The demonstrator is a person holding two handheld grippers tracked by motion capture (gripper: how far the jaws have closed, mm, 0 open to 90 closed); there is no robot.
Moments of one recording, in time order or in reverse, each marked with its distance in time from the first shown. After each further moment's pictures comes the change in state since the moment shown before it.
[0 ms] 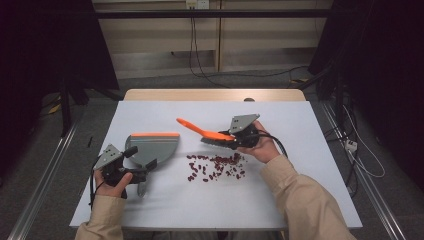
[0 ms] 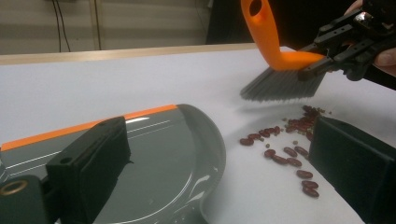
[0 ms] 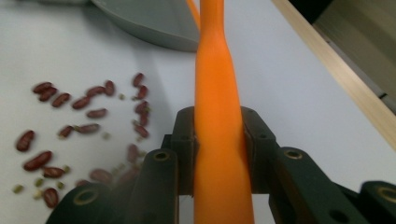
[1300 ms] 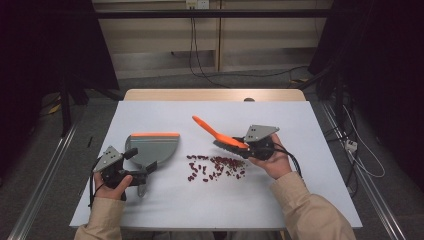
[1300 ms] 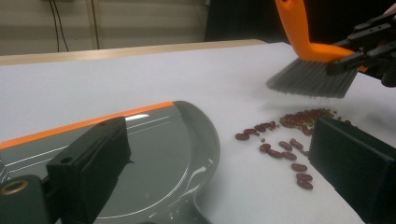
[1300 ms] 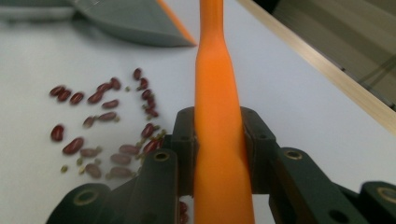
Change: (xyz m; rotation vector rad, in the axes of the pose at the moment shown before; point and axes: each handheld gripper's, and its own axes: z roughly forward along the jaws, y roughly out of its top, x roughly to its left) left arm -0.005 -0.001 -0.006 0.008 -0.004 0.018; right arm 0.037 -0.014 -0.040 -0.038 -0.154 0.162
